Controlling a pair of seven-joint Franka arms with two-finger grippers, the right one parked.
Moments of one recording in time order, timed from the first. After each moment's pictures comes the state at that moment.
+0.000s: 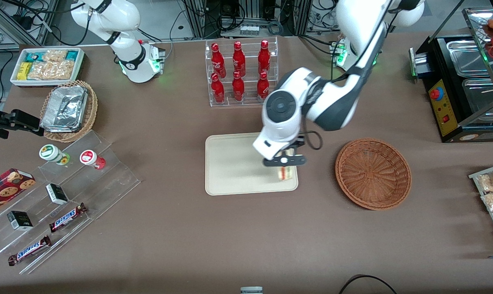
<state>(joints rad) -0.64 0.57 -0.08 -1.39 0.05 1.80 -0.70</state>
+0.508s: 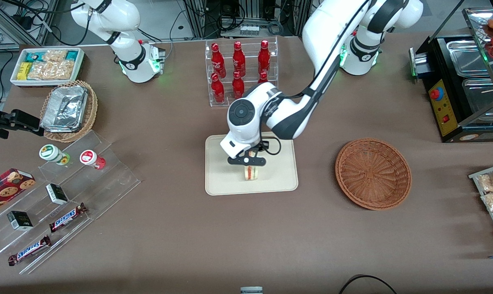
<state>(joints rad) -0.74 0.74 -0.10 -1.34 0.04 1.99 -0.76</state>
